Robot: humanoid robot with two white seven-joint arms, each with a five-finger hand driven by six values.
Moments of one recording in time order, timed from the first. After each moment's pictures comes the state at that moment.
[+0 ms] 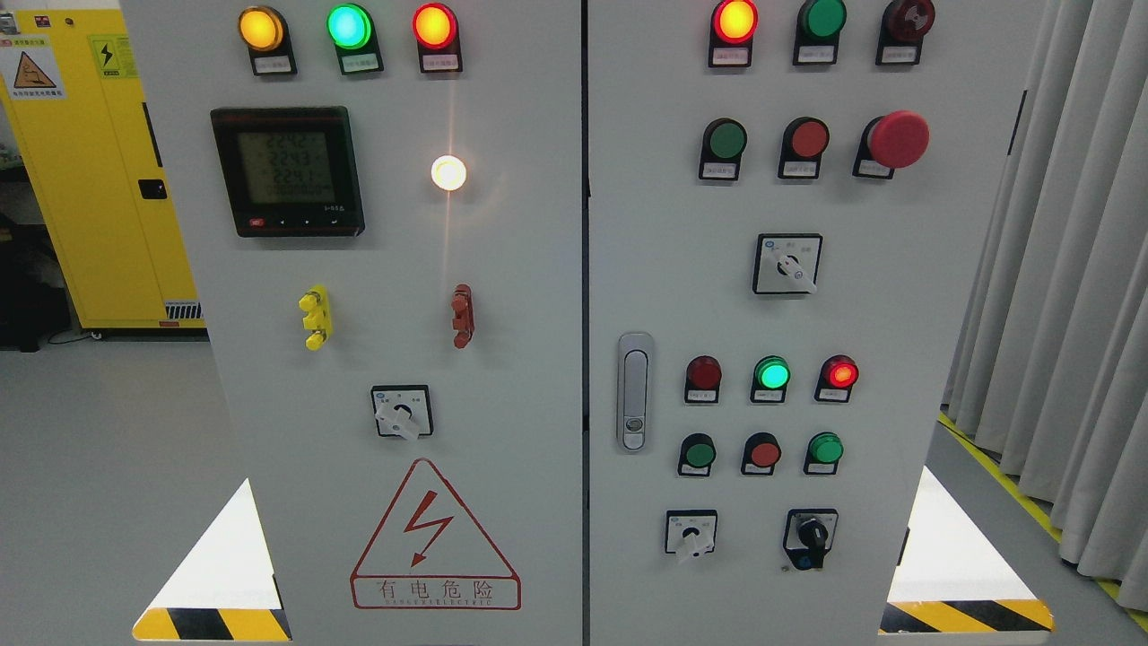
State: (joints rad) left arm 0.00 0.00 -0.15 0.00 0.09 -0.11 -0.01; right arm 0.34 -0.17 0.00 -1.09 0.28 -0.15 0.26
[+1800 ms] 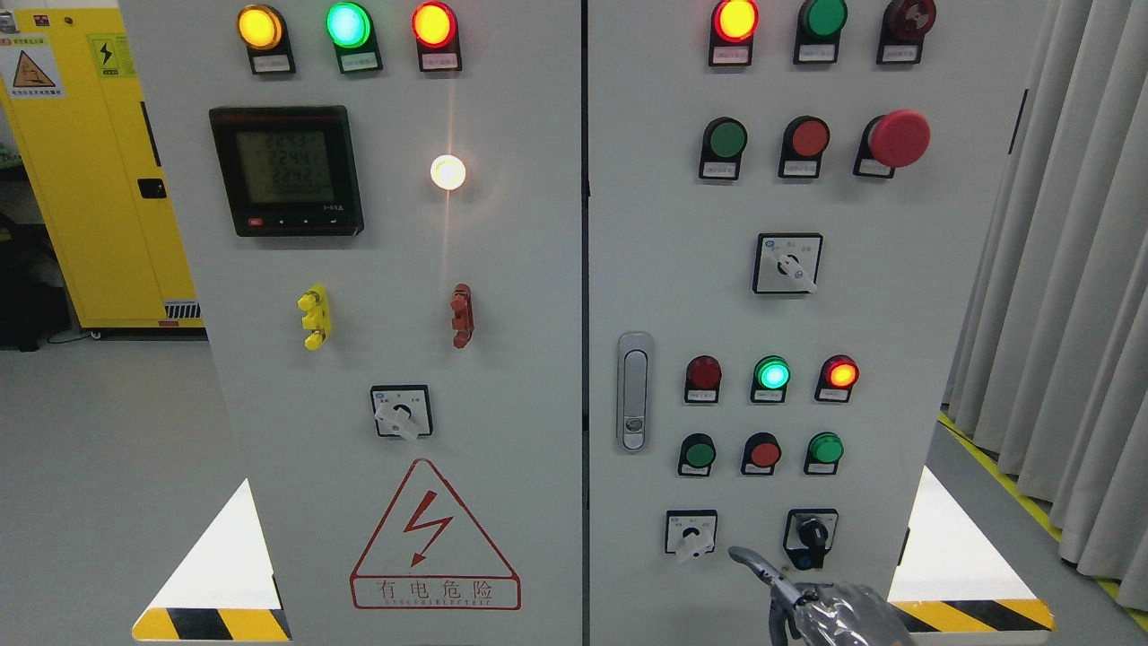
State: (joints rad) left arm 0.00 -0.09 -0.15 0.00 0.09 -0.11 -0.01; right arm -0.10 -0.16 -0.03 -1.91 0.90 -0.38 0.28
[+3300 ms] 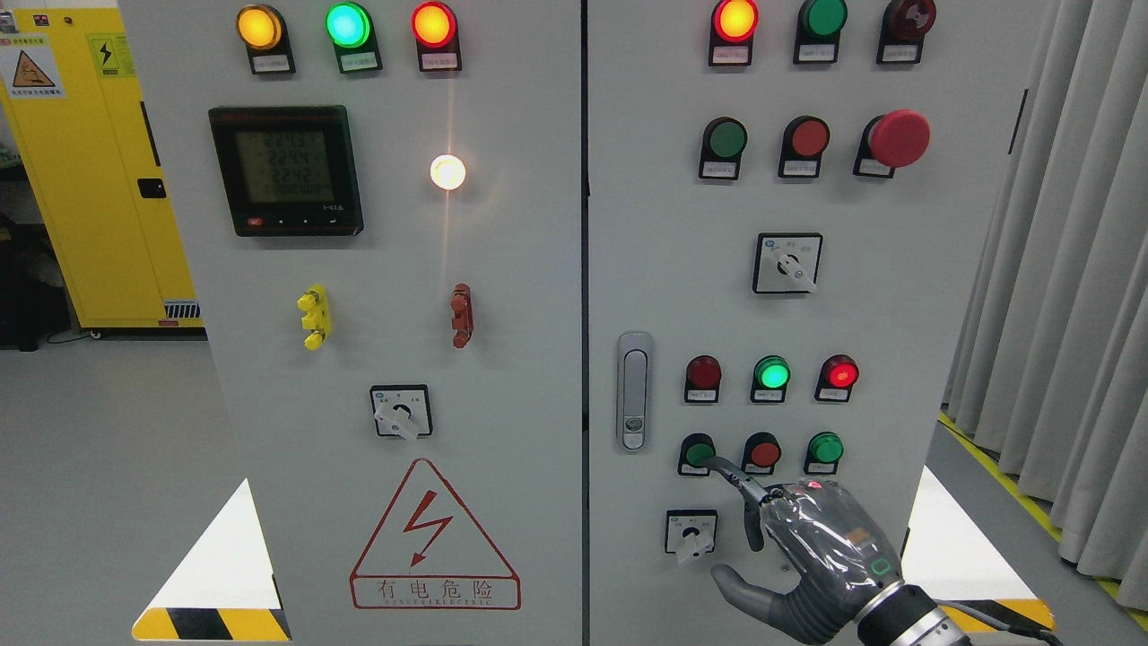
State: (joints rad) left arm 0.00 -0.10 -0.15 0.00 0.09 -0.11 -0.01; right arm -0.33 -0.16 0.00 -1.78 0.96 -0.37 0.34
